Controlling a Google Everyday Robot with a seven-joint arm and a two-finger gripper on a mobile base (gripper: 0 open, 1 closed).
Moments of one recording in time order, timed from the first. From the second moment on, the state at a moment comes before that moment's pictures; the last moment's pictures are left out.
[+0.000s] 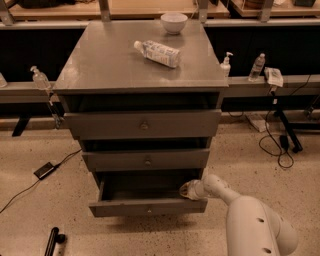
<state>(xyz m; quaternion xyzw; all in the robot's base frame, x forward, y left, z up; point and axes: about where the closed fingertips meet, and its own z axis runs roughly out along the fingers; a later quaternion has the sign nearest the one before) 0.716 -0.146 0.164 -0.68 0.66 0.04 0.32</state>
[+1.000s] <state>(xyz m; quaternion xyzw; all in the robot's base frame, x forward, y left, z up) 0.680 -0.157 0.181 -0.70 0.64 0.01 0.30</state>
